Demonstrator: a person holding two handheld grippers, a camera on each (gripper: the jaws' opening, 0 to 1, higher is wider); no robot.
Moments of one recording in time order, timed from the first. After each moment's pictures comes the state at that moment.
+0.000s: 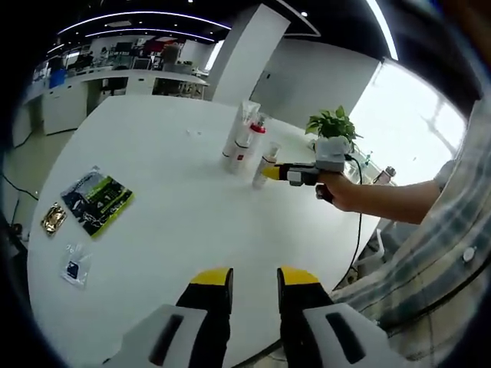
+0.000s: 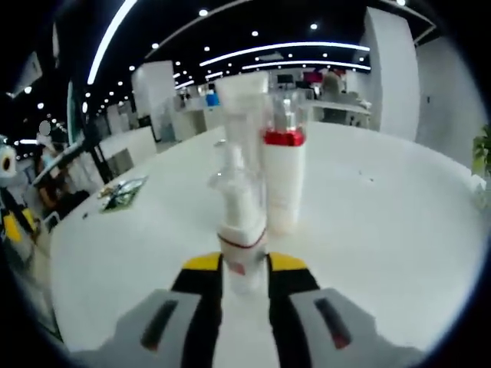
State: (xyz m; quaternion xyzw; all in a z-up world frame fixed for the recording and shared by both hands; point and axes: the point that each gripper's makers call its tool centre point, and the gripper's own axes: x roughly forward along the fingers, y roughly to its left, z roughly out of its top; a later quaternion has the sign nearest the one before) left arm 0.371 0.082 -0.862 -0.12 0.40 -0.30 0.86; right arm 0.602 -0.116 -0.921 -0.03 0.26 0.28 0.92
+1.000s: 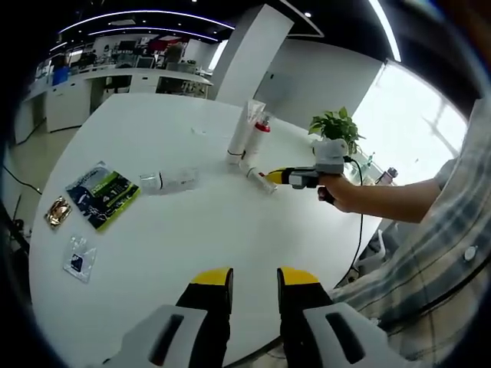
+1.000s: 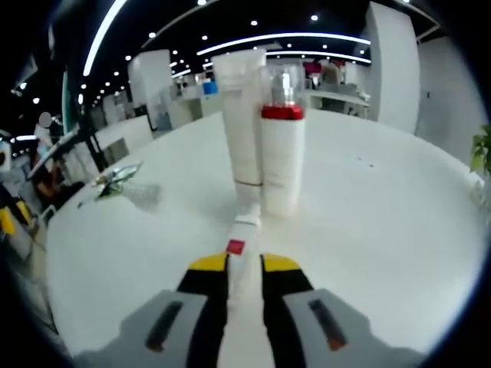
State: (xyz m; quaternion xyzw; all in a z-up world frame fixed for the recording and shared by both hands) left arm 0.365 0.093 -0.865 -0.12 0.40 -0.29 0.86; right arm 0.598 -0.117 -0.943 -0.04 0.30 0.27 0.91
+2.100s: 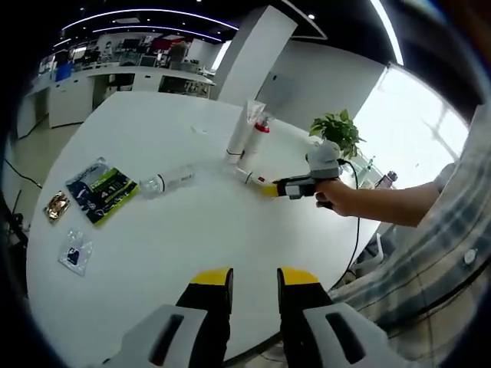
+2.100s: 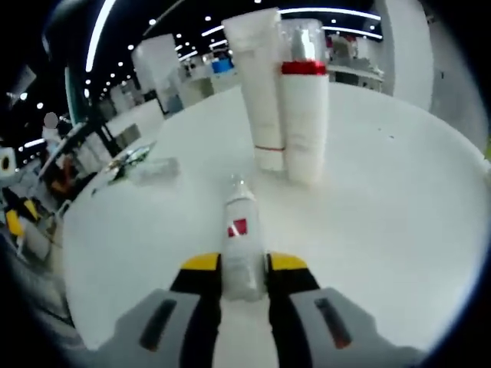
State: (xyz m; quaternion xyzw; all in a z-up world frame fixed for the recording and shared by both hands) left arm 0.363 0.082 -0.864 -0.14 0.40 -0.29 0.86; right arm 0.567 -0.108 -0.959 -0.01 0.36 0.31 0.88
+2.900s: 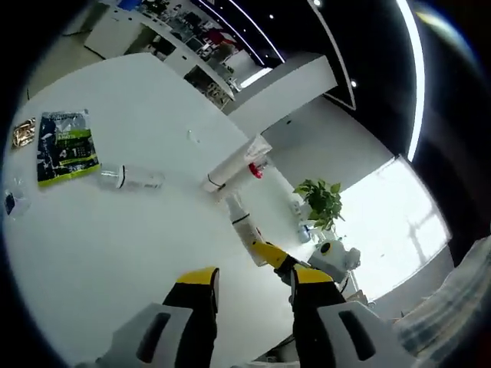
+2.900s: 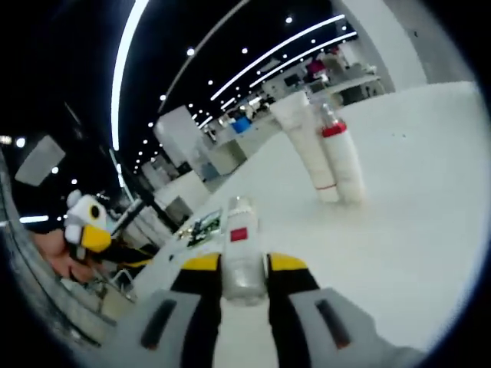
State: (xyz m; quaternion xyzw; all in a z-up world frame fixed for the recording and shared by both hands) left arm 0.429 0.025 -0.829 -0.40 0.36 -0.28 0.80; right arm 0.505 -0.065 -0.863 0.19 0.24 0.37 0.87
